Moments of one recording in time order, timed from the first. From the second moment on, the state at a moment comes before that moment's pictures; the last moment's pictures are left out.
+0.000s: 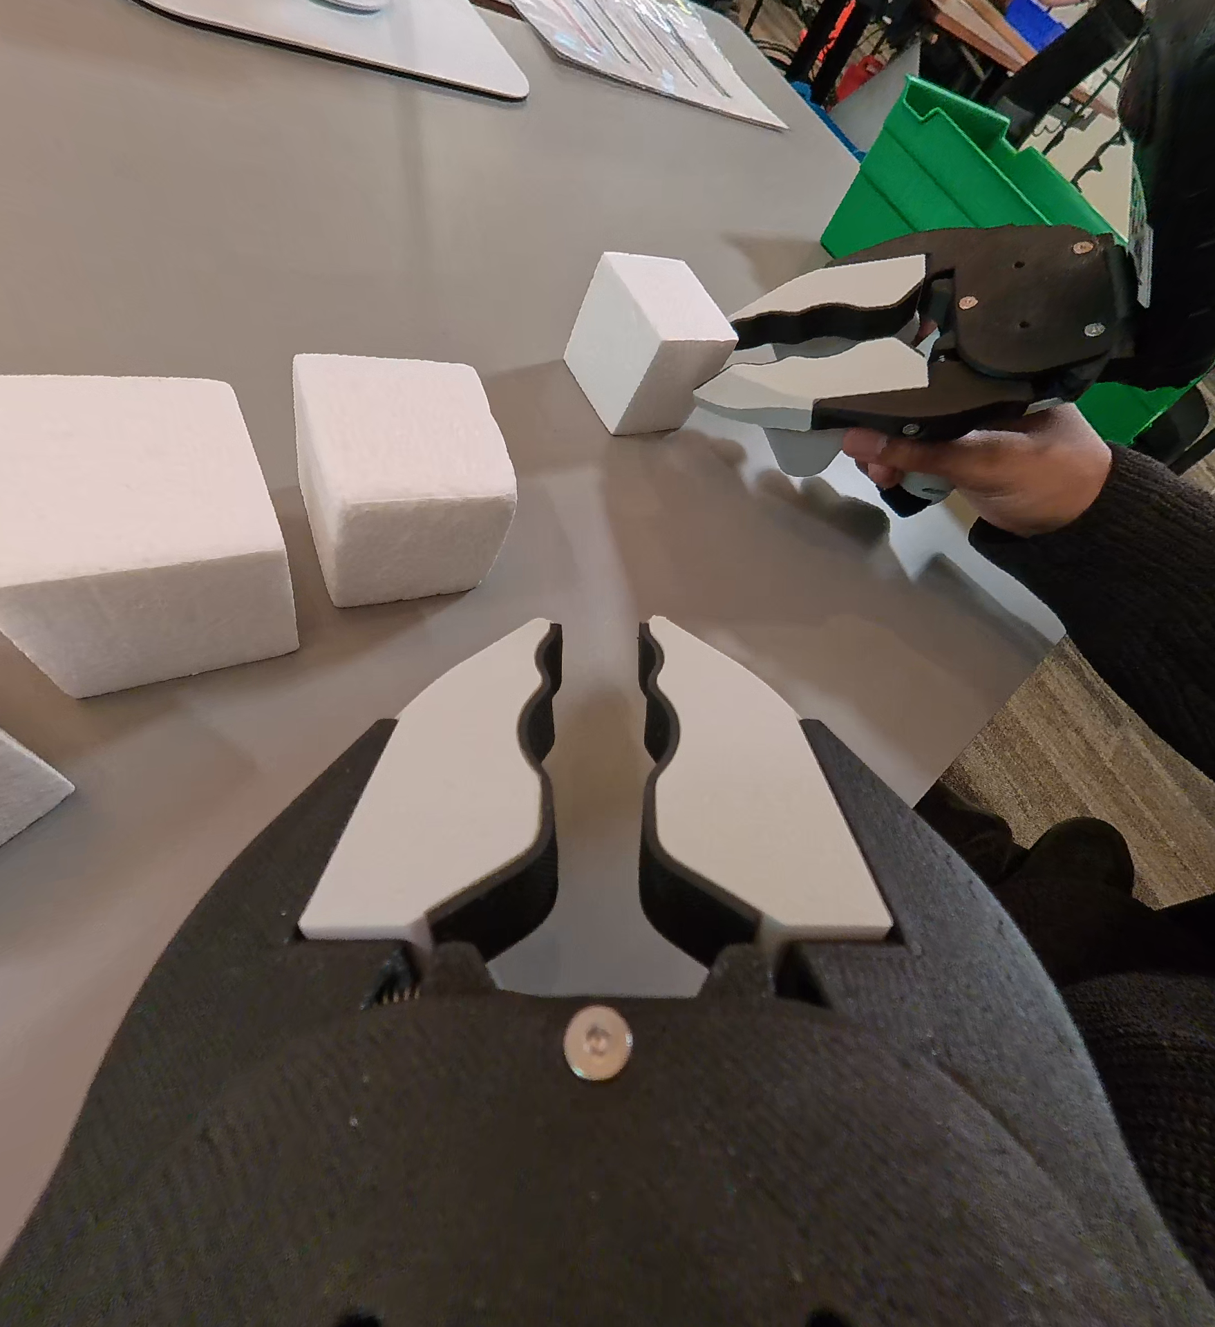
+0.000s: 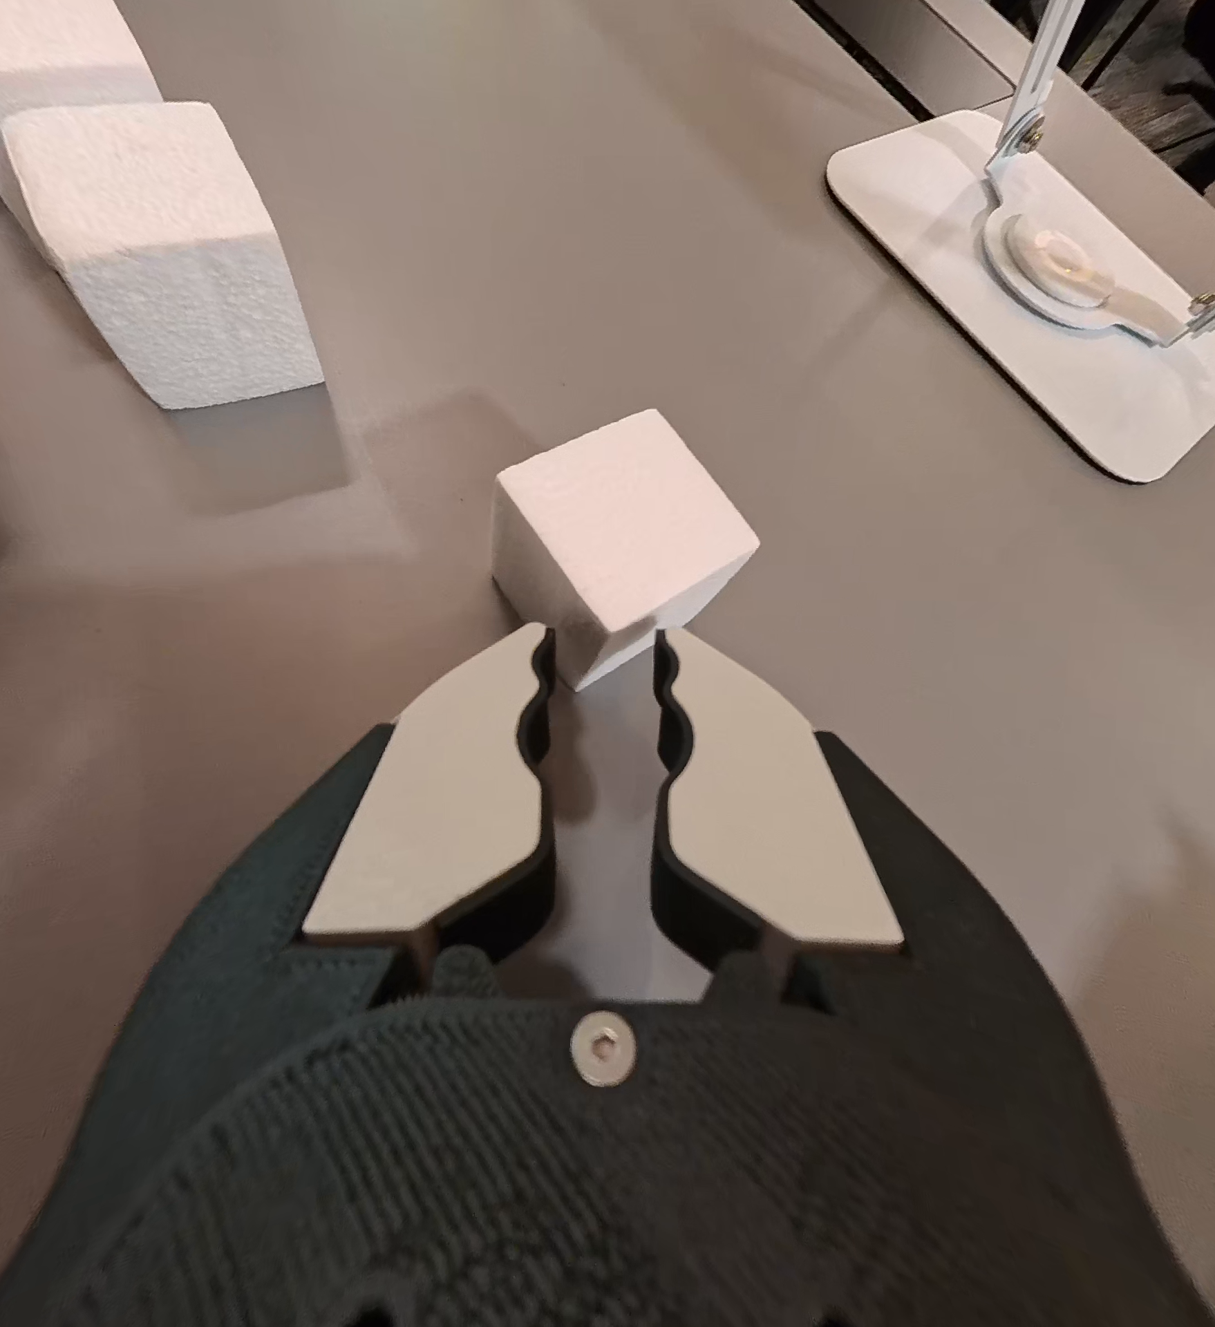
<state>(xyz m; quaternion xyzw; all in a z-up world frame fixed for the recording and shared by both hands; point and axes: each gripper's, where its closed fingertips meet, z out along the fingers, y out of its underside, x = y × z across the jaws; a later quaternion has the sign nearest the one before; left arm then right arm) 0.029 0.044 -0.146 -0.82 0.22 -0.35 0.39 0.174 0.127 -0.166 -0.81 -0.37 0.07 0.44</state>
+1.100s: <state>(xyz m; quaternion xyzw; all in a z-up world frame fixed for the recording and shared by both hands) 0.030 0.043 -0.148 -0.83 0.22 -0.34 0.39 0.174 0.127 -0.166 -0.82 -0.37 0.07 0.44</state>
